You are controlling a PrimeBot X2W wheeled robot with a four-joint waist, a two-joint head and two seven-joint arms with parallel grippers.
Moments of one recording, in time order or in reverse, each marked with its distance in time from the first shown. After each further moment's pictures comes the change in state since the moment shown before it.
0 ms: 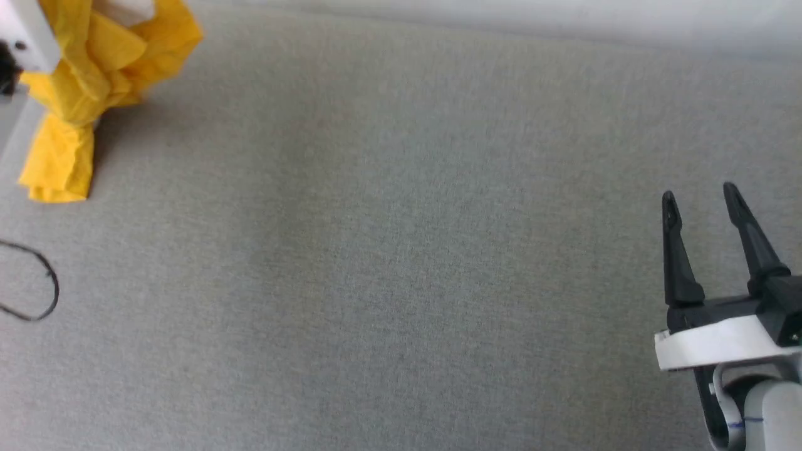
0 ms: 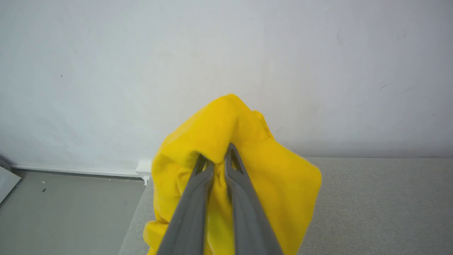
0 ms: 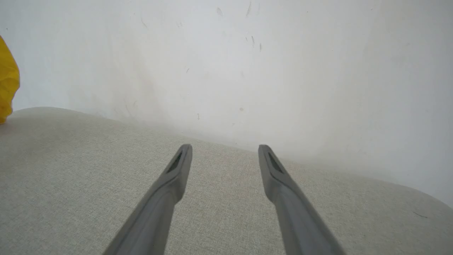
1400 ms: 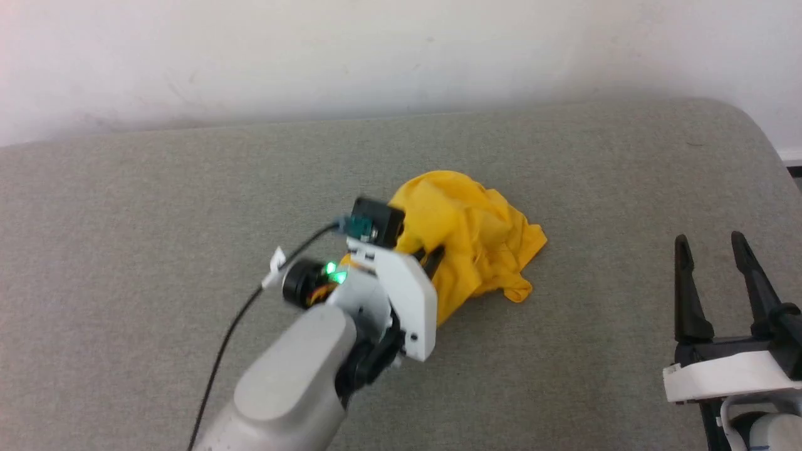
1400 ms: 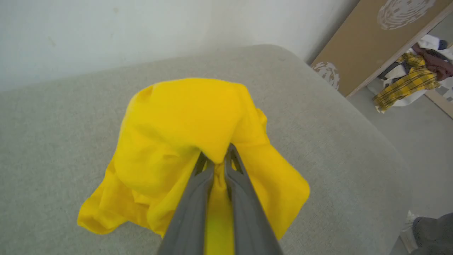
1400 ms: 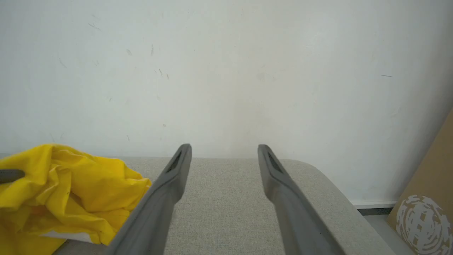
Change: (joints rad) left arm 0.537 -0.433 -0.376 -0.354 -0.091 0.213 -0.009; right arm 0.085 -0.001 -0.050 0.088 0.096 0.000 -0.077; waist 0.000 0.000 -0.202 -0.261
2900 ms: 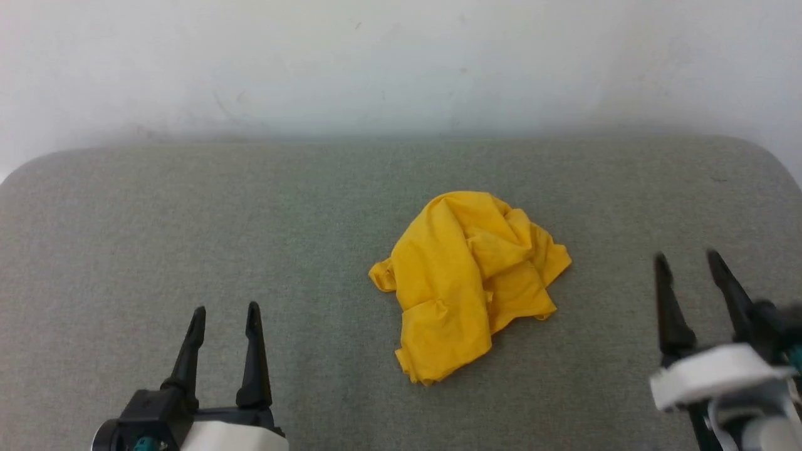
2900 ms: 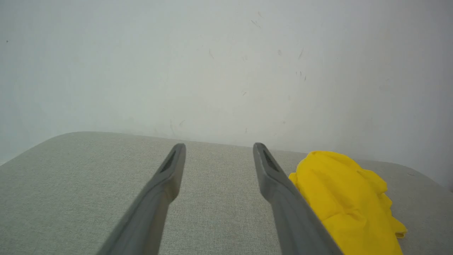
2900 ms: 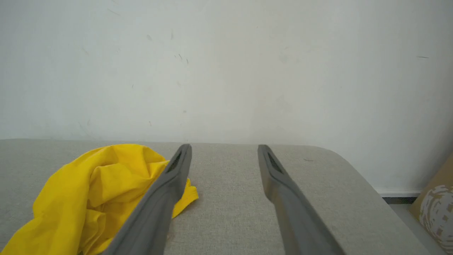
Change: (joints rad) left arm 0.724 0.090 0.468 -0.461 0.314 0.163 -0.577; right arm 0.044 -0.001 0.018 -0.005 0.034 0.000 0.124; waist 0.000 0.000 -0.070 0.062
